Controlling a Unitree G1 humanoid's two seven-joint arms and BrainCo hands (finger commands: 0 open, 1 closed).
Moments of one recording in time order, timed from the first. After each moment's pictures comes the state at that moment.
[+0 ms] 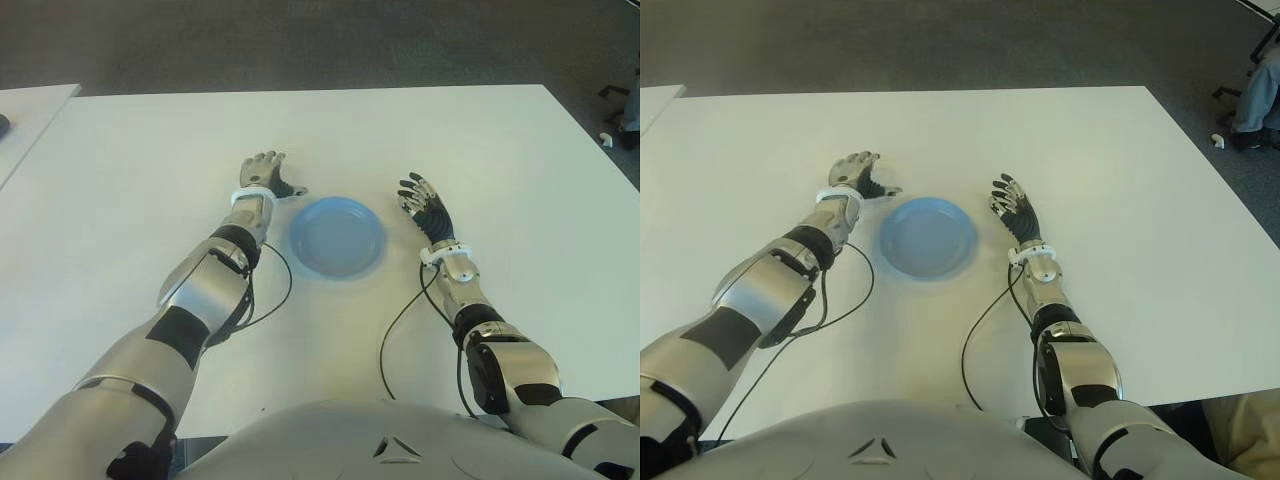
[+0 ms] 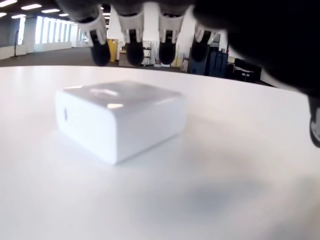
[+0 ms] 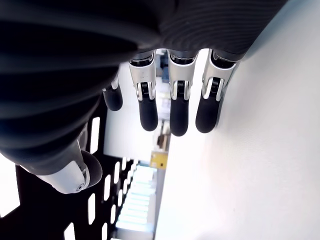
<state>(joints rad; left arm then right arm) -0.87 0.16 -0.52 1.38 0.74 0.06 0.34 -0.44 -0.17 -0.06 1.14 -0.03 -0.67 0.11</state>
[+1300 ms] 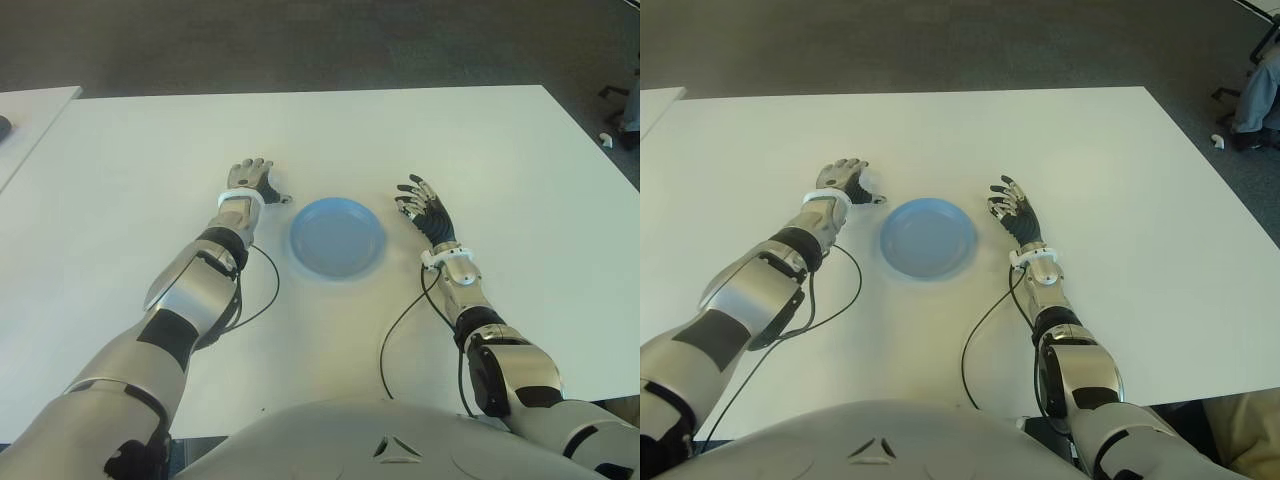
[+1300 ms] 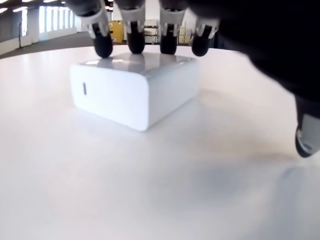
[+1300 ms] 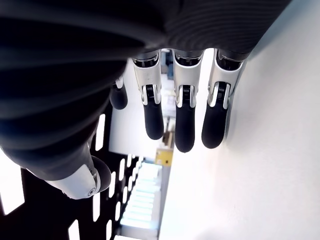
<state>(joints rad) -0.85 0.22 -0.52 1.36 0.73 0.06 0.20 -0.43 -0.17 -0.07 1.14 -0.03 -0.69 0.12</state>
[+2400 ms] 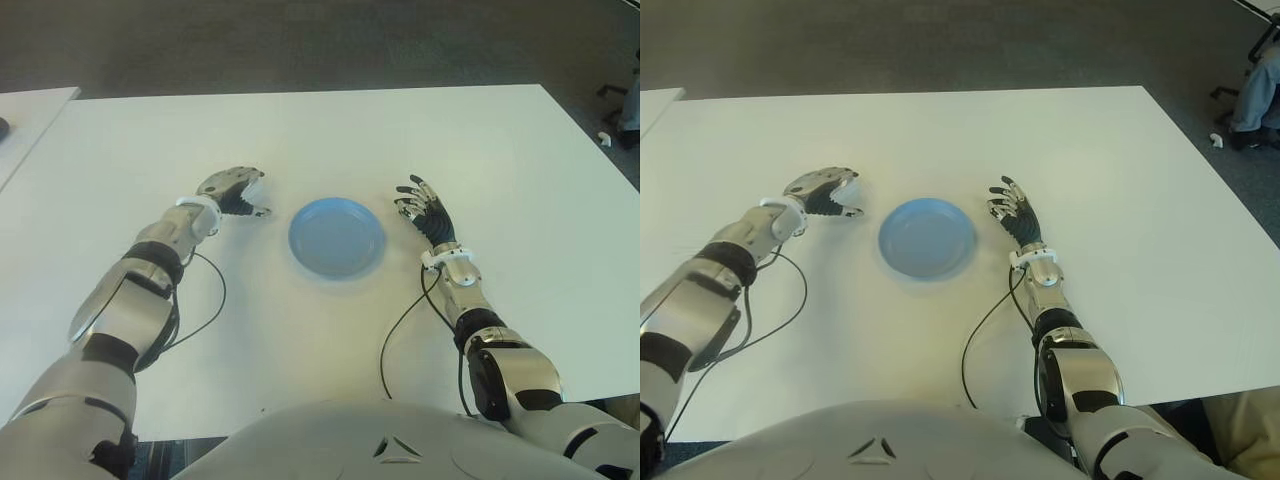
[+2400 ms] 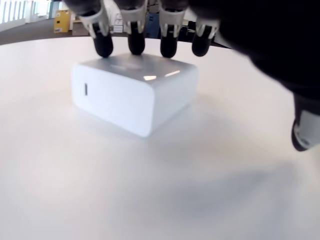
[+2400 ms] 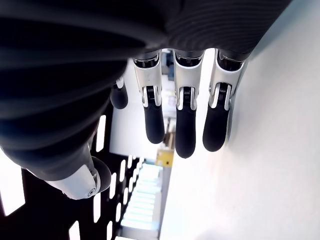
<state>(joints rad) -0.67 0.54 -0.55 1.14 0.72 -0.43 0.15 -0.41 -0.17 -0.07 1.10 -0.03 -0.67 0.12</state>
